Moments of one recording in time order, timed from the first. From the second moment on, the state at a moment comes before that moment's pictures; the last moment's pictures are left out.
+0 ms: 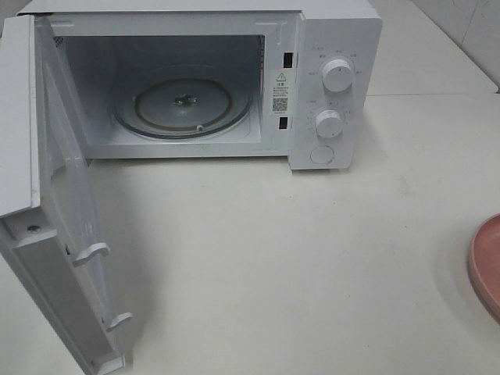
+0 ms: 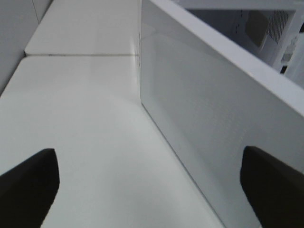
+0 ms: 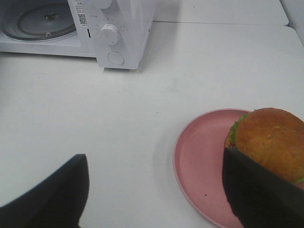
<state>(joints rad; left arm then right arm) 0.03 0.00 -0.55 -0.17 0.99 0.12 0.17 0.00 -0.50 -0.01 1.01 0.00</state>
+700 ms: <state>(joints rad) 0.03 0.40 -0.56 -0.12 0.71 0.12 0.17 0.00 -0.50 -0.01 1.01 0.00</state>
